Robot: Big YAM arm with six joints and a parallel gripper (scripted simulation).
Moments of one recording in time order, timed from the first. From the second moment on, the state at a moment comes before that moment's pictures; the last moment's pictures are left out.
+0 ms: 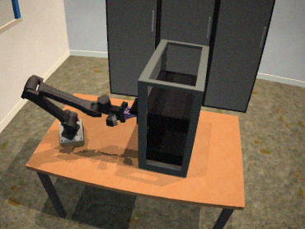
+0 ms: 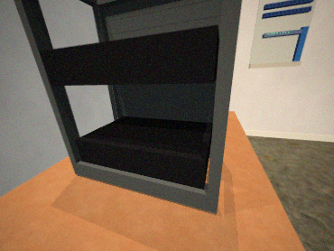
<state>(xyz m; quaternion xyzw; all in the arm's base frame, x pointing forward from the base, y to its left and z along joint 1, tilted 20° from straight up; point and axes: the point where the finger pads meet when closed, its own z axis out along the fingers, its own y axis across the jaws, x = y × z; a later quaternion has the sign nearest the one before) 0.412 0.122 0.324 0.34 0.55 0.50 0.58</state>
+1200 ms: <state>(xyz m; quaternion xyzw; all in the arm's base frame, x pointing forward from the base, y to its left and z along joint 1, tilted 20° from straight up) 0.316 0.107 0.304 0.34 0.55 0.50 0.58</state>
